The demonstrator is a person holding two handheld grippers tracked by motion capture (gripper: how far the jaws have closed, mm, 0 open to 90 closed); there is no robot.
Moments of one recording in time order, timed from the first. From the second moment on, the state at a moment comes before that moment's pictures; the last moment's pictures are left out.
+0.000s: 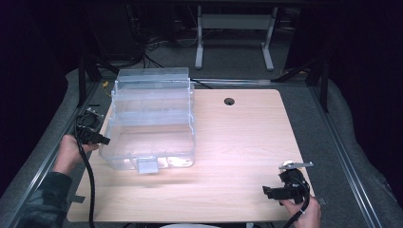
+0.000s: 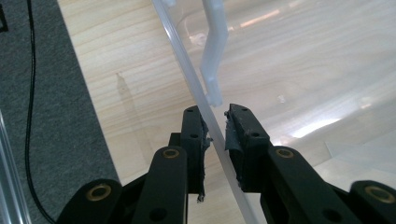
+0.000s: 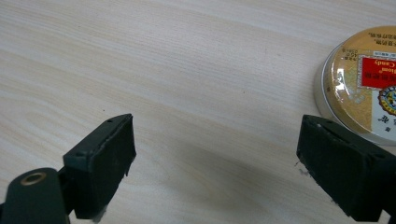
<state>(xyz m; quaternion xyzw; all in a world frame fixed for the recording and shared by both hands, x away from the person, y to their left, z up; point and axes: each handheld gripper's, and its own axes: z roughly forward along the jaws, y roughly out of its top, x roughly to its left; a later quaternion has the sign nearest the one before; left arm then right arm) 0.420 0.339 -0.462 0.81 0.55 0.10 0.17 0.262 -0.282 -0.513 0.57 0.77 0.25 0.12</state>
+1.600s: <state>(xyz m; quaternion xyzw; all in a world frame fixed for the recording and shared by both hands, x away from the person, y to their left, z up) 0.407 0.213 -0.462 0.87 0.45 0.09 0.17 0.262 -0.282 -0.514 0.57 0.77 0.25 0.13</state>
